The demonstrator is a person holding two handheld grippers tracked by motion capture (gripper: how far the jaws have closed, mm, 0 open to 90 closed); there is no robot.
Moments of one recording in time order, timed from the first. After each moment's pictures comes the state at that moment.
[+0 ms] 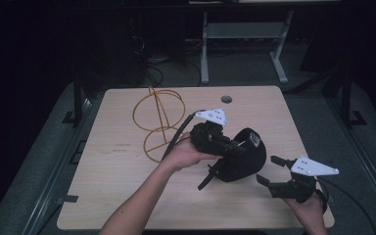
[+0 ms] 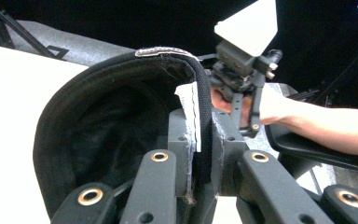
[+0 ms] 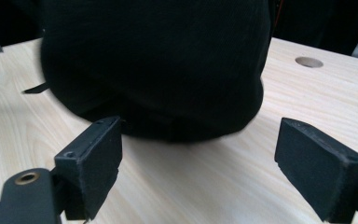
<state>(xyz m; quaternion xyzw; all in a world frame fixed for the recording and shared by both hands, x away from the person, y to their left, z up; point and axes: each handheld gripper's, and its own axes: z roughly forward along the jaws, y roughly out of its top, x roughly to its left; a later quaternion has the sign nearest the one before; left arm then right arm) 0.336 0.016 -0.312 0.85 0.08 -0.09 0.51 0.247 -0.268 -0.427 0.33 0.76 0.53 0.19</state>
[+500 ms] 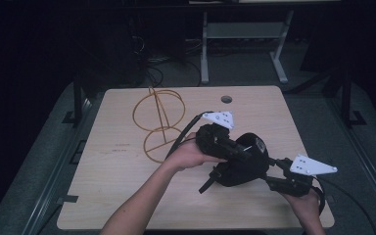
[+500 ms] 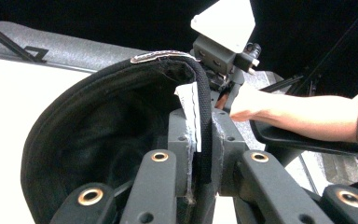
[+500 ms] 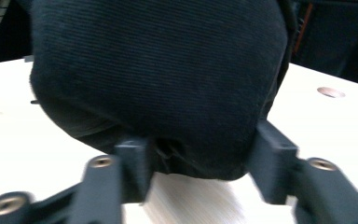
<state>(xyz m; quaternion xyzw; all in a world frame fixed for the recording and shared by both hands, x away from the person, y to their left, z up) 0.329 0.003 -0.307 0.86 0.04 -0.10 0.50 0.253 -0.263 -0.425 0.28 0.76 0.56 0.19</state>
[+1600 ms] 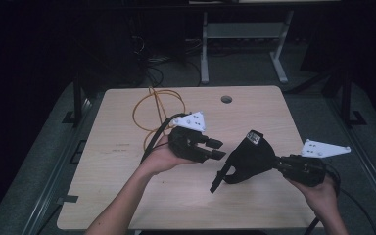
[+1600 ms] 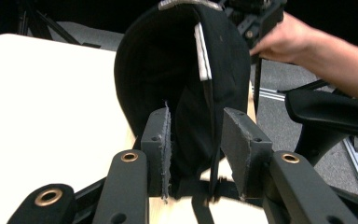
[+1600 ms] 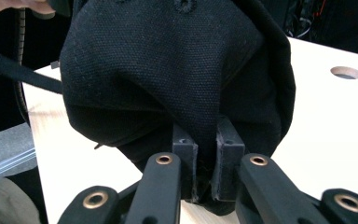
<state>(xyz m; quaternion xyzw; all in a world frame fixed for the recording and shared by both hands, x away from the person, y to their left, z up) 0.318 0.069 -0.305 0.87 0.09 -0.01 0.49 0.262 -0.279 -0.375 0.31 0.78 0.53 0.11</state>
